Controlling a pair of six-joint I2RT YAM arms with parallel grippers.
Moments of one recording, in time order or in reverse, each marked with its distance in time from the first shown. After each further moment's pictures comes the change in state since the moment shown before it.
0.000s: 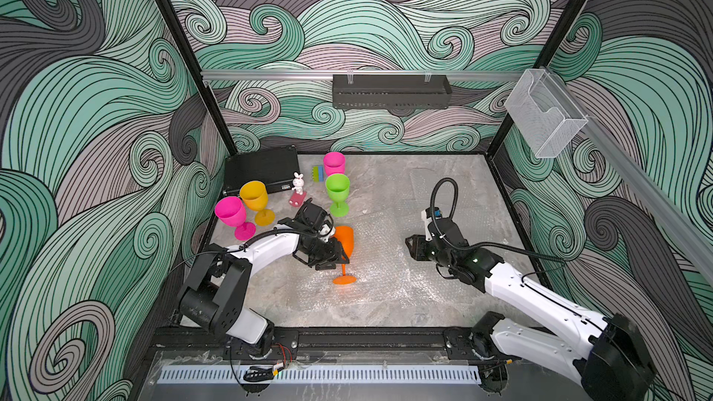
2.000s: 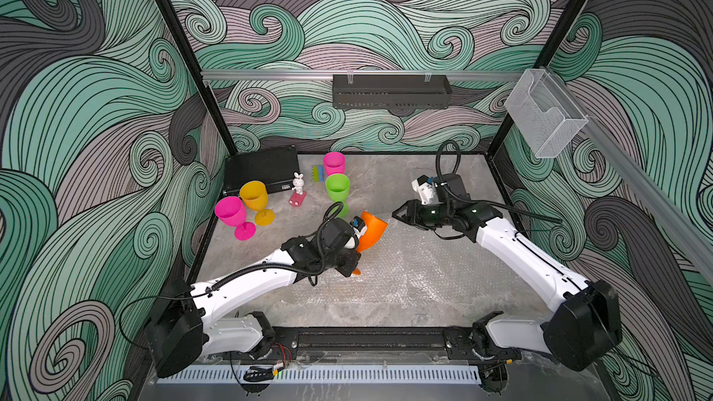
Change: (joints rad) left arm -0.433 -0.287 0.014 0.094 -0.606 0.411; right arm -0.200 0.299 0.444 -0.197 -0.586 0.057
